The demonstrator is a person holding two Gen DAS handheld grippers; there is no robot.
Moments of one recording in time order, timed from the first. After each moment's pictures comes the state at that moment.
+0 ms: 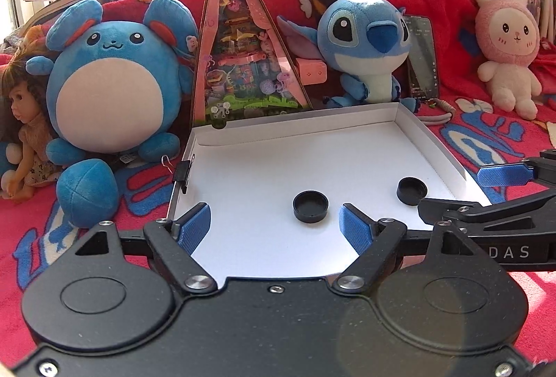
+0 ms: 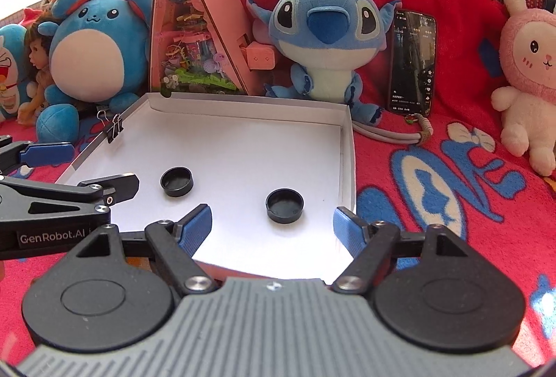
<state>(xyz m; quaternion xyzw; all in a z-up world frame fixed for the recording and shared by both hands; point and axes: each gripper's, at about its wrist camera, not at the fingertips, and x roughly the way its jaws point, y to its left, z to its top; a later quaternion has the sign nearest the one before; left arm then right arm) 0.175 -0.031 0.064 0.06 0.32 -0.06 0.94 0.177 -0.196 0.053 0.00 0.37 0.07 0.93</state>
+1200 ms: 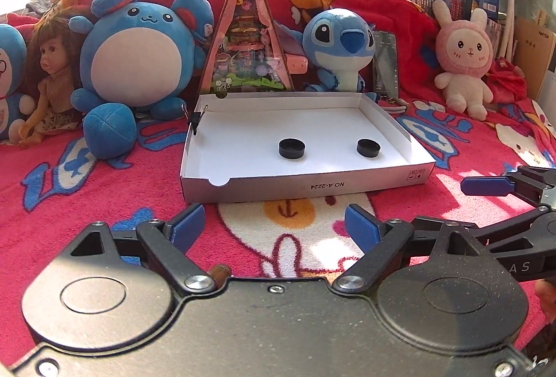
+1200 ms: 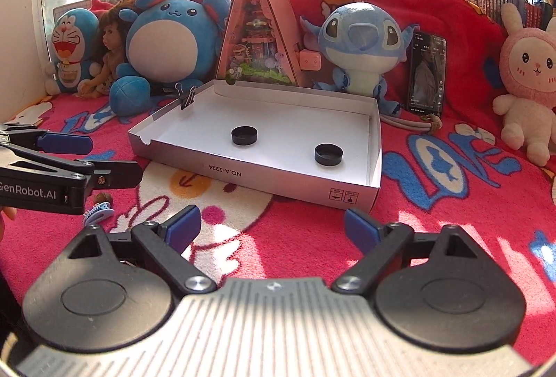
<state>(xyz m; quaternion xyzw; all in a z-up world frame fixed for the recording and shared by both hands) 0.056 0.021 0.055 0.01 0.30 -0.10 0.95 0.064 -0.186 0.047 -0.02 0.31 0.12 0.94</state>
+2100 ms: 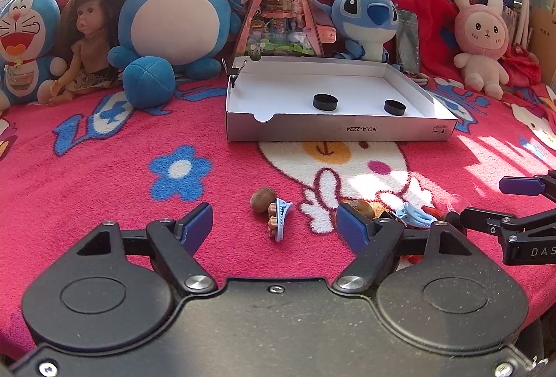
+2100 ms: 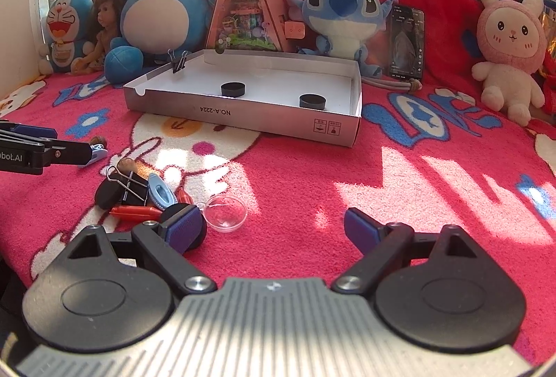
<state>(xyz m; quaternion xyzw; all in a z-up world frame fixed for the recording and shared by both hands) 0.017 0.050 0.023 0.01 0.32 -0.07 0.95 0.020 -0.195 0.015 -0.03 0.32 0.10 0.94</state>
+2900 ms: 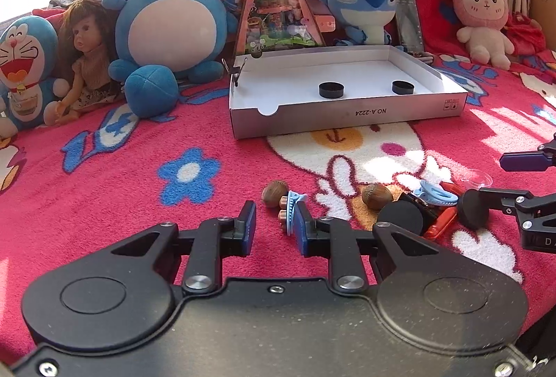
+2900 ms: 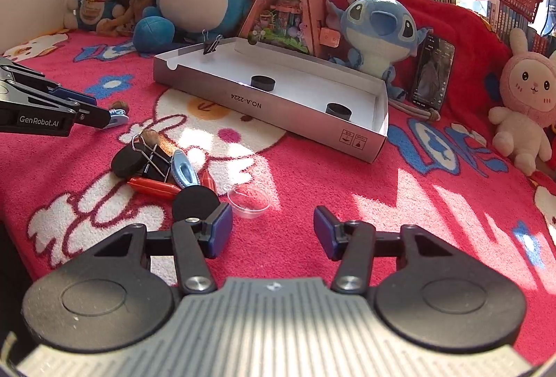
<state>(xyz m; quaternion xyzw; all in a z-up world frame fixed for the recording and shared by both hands) 0.019 0.044 0.013 0.07 0.31 -0.06 0.95 0.011 -0.169 0.013 -0.12 0.31 0.13 0.93</state>
